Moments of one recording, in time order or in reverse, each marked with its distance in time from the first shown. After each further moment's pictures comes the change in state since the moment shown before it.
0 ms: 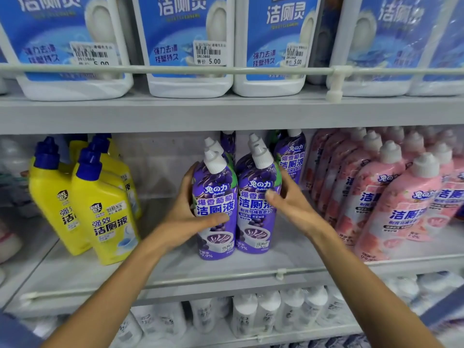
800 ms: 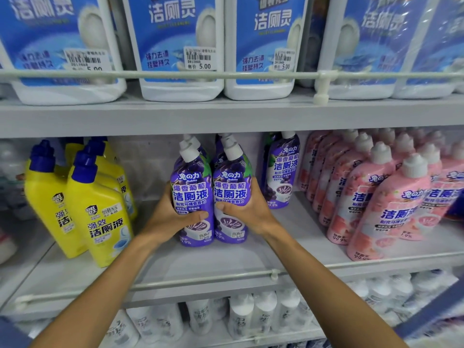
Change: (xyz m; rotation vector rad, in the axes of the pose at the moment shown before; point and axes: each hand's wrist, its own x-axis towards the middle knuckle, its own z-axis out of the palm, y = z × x) left_hand 0.015 -0.035 -0.031 0.062 0.141 -0.085; right_hand 0.035 0.044 0.057 0.041 0.138 -0.016
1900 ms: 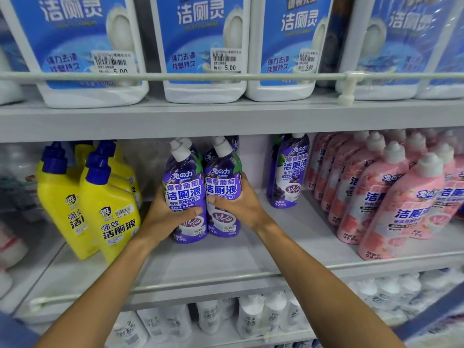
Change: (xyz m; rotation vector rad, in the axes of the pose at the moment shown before) left_hand 0.007 -0.015 -0.032 0.013 0.077 0.038; right_hand 0.019 -0.003 0.041 0.105 -0.065 0.030
